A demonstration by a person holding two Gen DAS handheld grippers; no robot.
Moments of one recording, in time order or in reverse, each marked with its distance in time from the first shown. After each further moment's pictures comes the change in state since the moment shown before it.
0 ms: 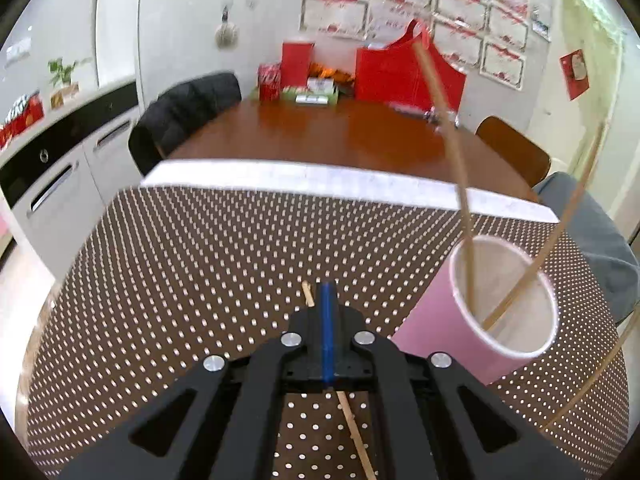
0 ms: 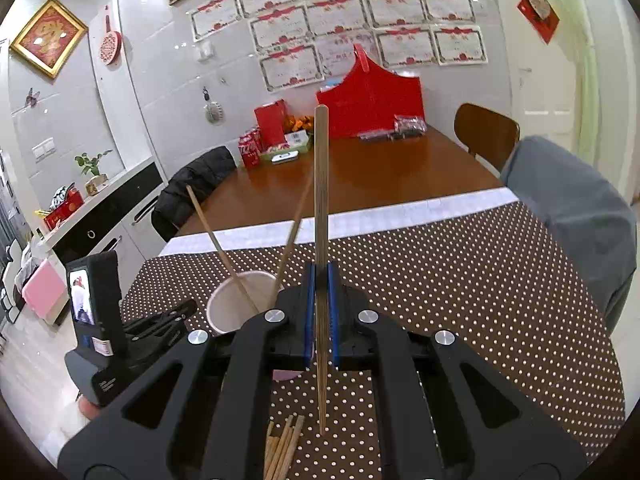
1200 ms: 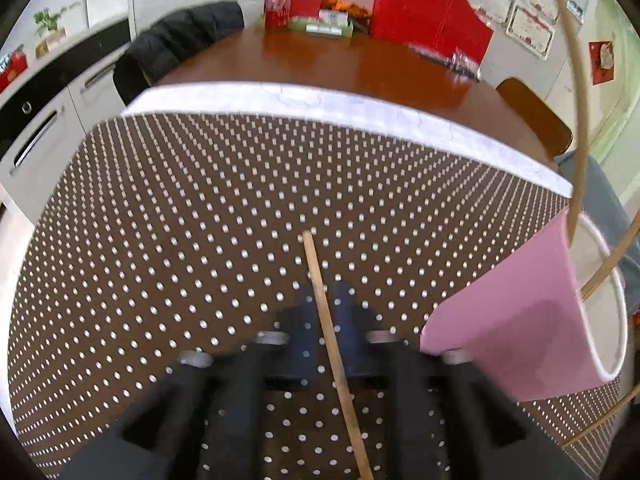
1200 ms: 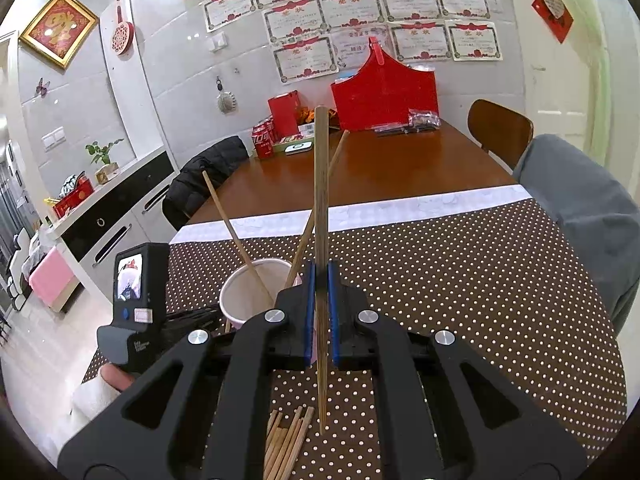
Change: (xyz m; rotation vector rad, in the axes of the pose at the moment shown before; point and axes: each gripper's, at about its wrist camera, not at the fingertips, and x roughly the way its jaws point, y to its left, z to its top) left arm 0.063 0.022 -0.012 -0.062 0.281 -0.023; right arm 0.004 0.006 -0.007 -0.025 0.040 0.038
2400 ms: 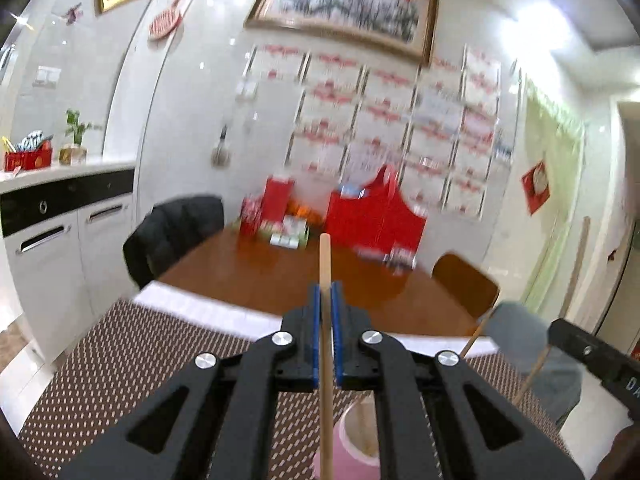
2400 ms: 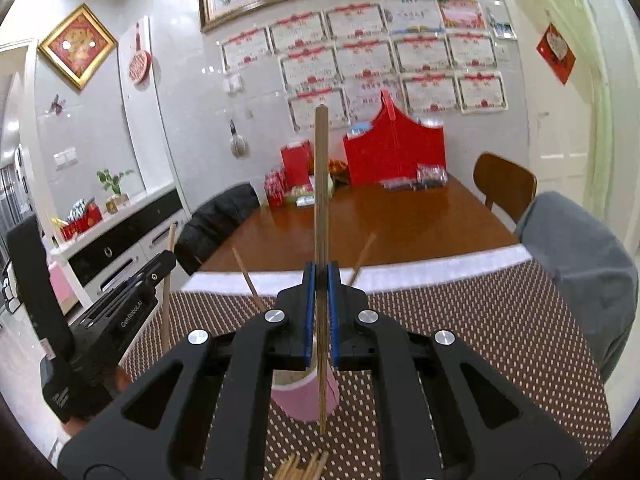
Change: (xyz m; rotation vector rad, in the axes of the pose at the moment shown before) left arm -0.190 -0.042 -0.007 -0.021 -0.767 -0.144; right arm -0.034 0.027 0.049 -0.041 -0.186 0.014
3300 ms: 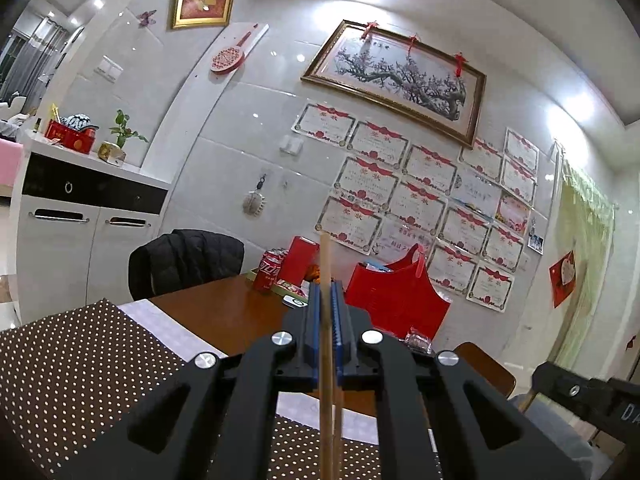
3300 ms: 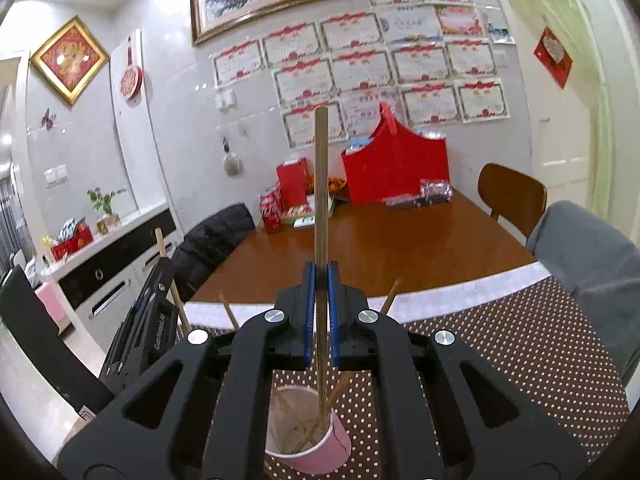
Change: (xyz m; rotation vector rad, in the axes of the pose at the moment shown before) left arm 0.051 -0.011 -0.022 -0.189 -0.279 0.119; right arm 0.061 0.006 0.006 0.018 -0.032 -0.010
